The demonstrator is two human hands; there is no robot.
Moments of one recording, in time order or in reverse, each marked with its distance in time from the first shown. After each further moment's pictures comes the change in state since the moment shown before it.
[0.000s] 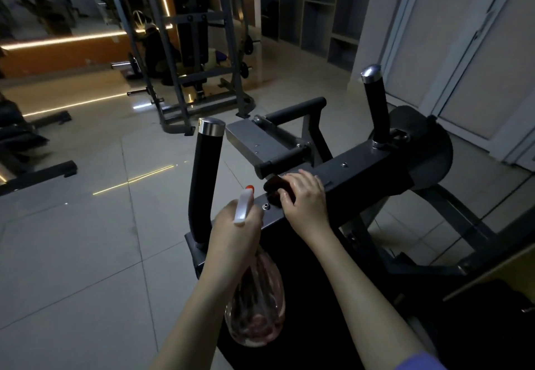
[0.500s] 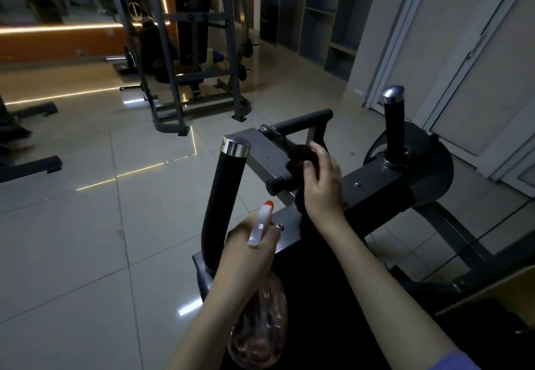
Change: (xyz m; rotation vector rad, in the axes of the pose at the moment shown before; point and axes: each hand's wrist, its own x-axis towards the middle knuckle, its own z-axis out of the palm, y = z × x) left_hand 0.016 -0.009 -0.012 -0.035 -0.143 0.008; right_hand 0.053 -0.025 -0.014 0.347 0.177 0.177
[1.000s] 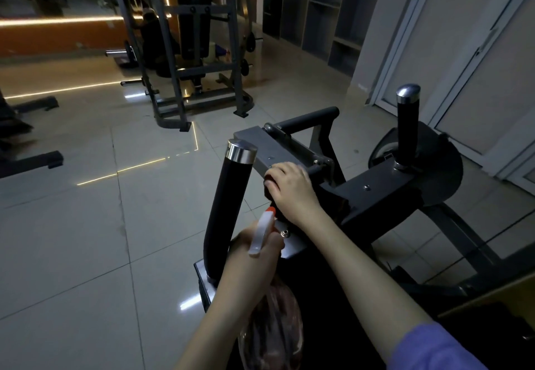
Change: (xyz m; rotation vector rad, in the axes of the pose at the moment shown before) left_hand 0.006 0.005 -0.003 0.093 -0.054 0.136; right_hand 0.022 0.016 0.053 -0.546 -0.454 -0.297
